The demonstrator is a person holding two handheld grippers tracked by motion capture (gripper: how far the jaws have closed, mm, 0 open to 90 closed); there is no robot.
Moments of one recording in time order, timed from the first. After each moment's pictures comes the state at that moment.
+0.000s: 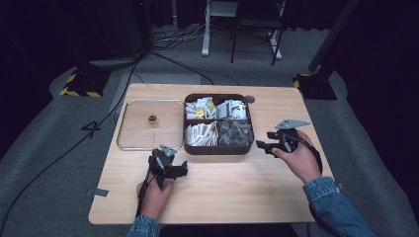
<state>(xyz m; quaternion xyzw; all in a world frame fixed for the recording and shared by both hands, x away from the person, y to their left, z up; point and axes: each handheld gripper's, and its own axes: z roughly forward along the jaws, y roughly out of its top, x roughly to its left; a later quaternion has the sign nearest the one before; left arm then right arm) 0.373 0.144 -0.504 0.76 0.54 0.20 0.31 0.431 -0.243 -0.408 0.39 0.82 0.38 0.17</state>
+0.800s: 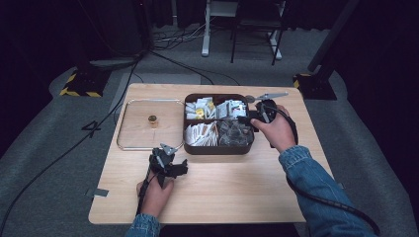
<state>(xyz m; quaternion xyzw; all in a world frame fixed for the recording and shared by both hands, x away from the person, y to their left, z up) 0.378 0.144 -0.504 0.75 0.54 0.20 0.31 0.503 -0.182 -0.377 0.43 0.80 0.40 0.14</state>
